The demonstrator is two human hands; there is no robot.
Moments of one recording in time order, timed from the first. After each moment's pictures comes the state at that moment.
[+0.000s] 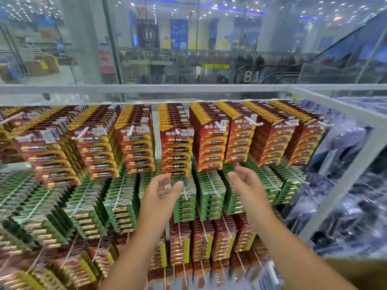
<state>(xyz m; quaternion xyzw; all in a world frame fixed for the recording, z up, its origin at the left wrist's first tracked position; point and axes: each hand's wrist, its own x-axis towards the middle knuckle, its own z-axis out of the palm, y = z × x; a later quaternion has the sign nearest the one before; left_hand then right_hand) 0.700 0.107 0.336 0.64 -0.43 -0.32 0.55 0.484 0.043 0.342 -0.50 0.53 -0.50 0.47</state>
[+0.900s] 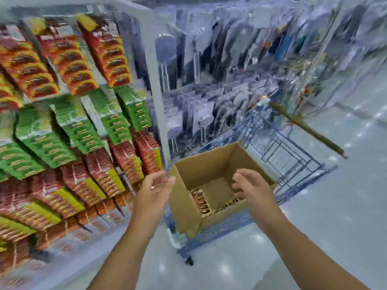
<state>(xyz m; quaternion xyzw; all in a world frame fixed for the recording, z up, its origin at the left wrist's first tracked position) 0.254 0.253 0.232 0.60 -0.49 -0.48 0.41 0.010 0.300 0.220 -0.30 0.68 -0.53 0.42</state>
